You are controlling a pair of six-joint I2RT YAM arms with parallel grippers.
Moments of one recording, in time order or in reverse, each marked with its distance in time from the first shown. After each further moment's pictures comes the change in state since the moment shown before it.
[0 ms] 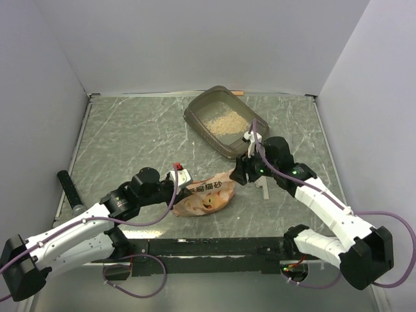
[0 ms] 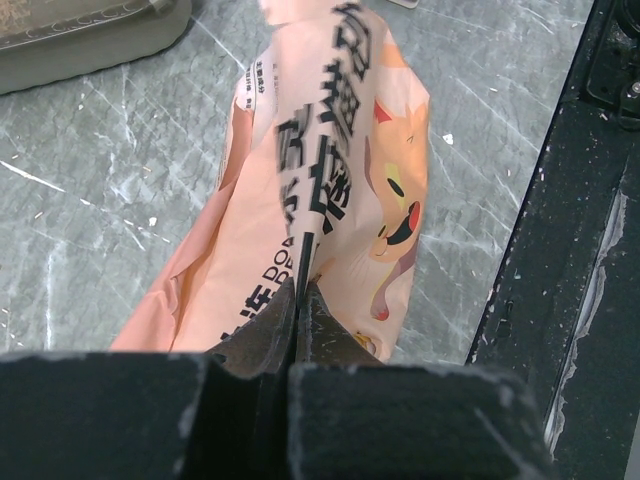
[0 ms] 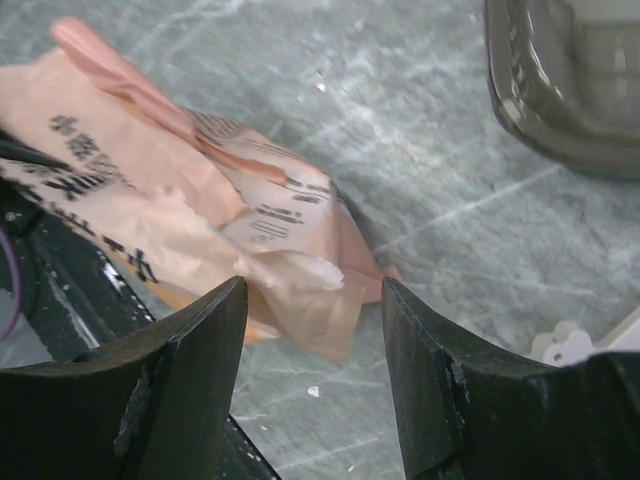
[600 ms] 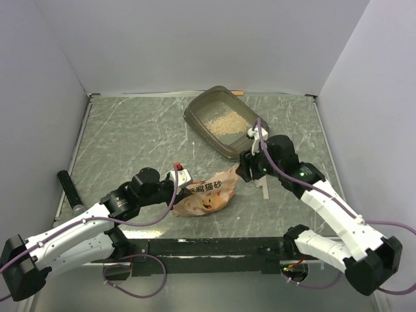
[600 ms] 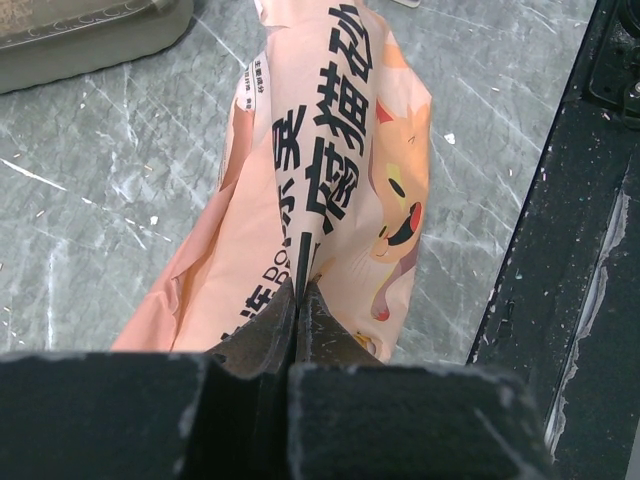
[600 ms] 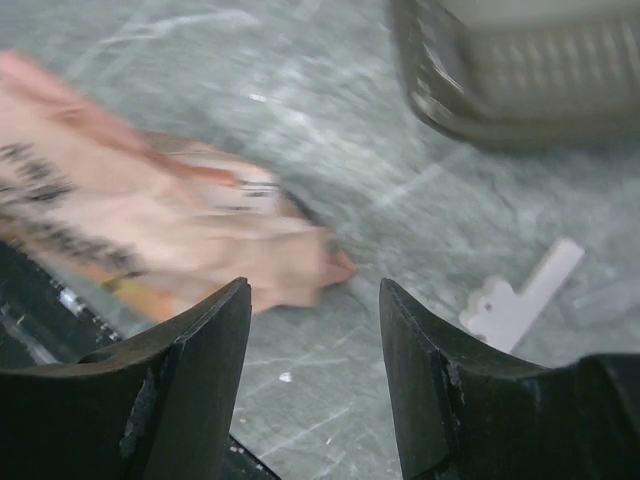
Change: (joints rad) left arm -0.003 0.000 0.000 -0.002 -0.008 -0.001; right arm 0.036 -0.041 0.084 -0.136 0.206 0.013
